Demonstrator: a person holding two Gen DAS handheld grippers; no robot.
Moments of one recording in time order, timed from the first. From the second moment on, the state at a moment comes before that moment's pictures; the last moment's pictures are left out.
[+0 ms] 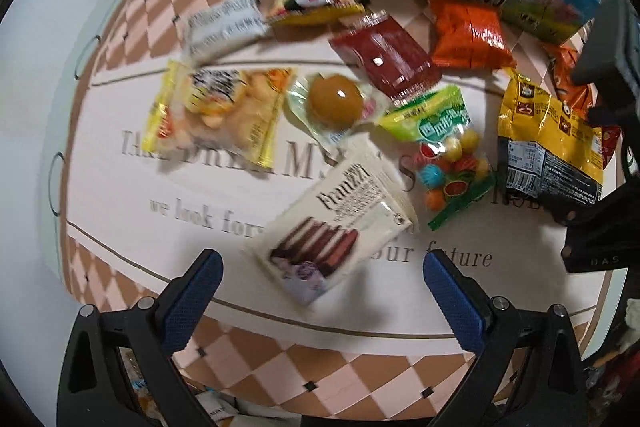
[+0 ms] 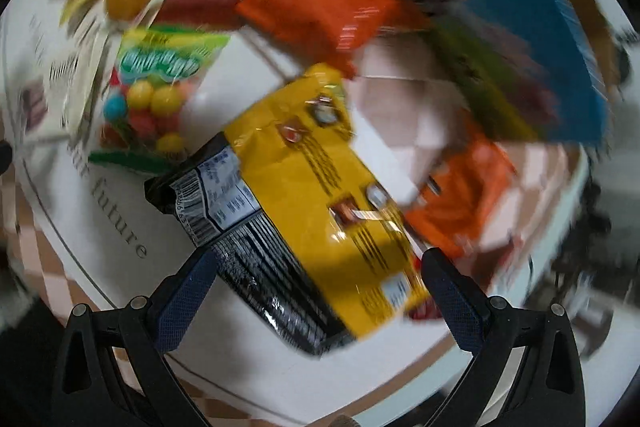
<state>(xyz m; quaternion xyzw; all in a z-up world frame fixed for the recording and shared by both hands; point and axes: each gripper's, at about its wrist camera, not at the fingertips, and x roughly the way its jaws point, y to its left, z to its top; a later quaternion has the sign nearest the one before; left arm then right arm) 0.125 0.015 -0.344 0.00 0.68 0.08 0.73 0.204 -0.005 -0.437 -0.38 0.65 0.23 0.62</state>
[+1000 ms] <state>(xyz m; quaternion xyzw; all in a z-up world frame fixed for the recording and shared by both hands) 0.154 0.001 -0.403 0.13 0.72 -0.05 0.68 0.229 -0.102 -0.451 -0.01 0.79 0.10 0.61</state>
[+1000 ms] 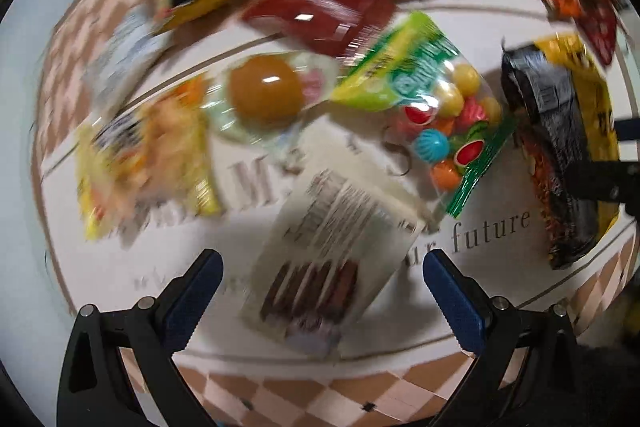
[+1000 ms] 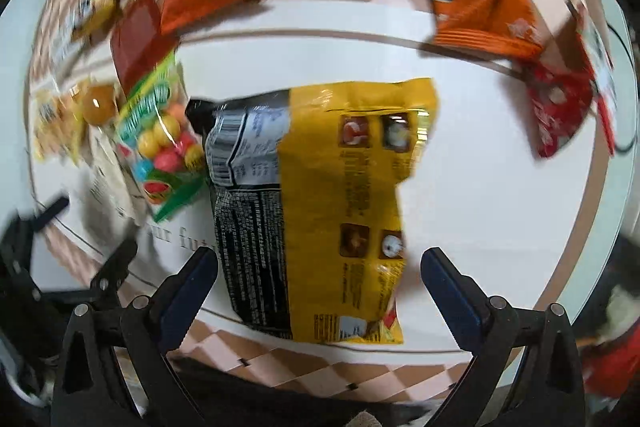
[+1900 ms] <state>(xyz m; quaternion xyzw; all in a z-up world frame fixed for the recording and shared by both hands) 0.140 0.020 -0.420 -0.01 0.76 -0.03 0.65 0.209 -0.197 -0.458 0.09 0.80 0.01 0.60</state>
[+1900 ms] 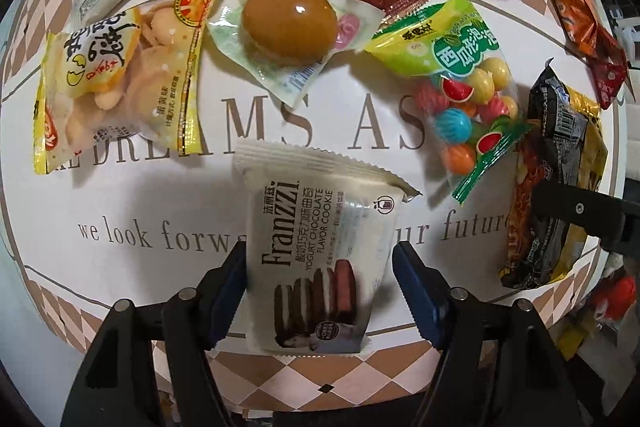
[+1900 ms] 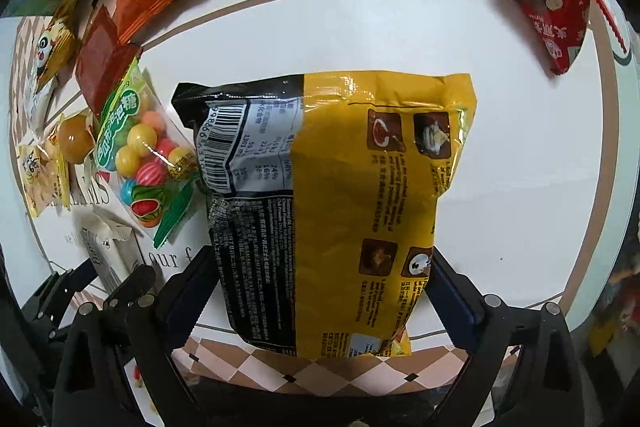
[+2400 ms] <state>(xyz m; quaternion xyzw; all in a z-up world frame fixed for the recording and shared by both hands) 0.109 0.023 -0.374 -0.03 0.73 -0.01 0.68 0.165 -0.205 -0.448 0.12 0.77 -0.02 0.63</state>
